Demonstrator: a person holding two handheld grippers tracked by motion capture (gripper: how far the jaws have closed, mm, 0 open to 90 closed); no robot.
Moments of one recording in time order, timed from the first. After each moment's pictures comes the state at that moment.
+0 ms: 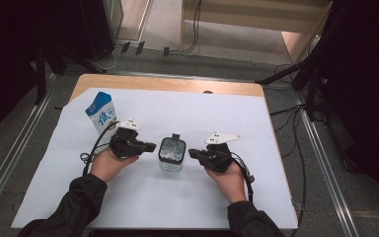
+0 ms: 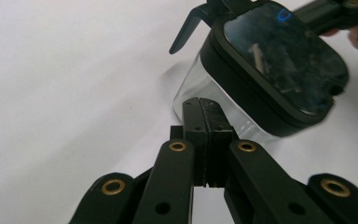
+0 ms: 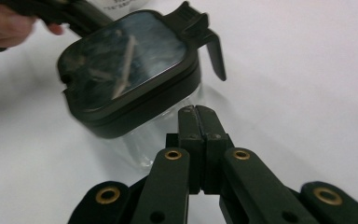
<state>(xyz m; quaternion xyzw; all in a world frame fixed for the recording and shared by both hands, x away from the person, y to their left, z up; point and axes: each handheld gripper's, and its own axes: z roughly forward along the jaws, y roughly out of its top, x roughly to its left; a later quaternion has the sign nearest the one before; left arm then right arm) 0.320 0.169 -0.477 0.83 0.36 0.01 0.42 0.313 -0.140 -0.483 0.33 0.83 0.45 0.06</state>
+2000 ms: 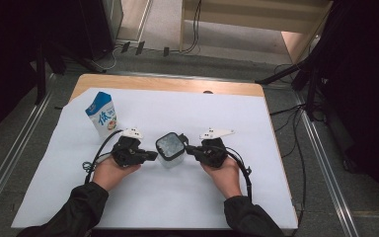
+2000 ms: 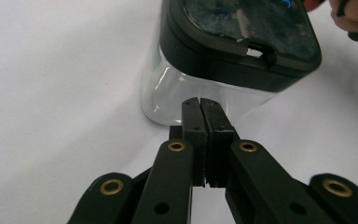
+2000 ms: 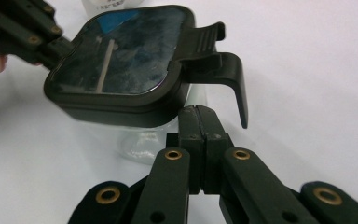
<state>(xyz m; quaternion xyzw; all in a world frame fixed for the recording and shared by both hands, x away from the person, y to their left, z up) 0.310 0.157 -0.491 0.83 0.37 0.00 0.41 0.326 -0.127 -0.487 0.33 0.83 0.44 0.06</state>
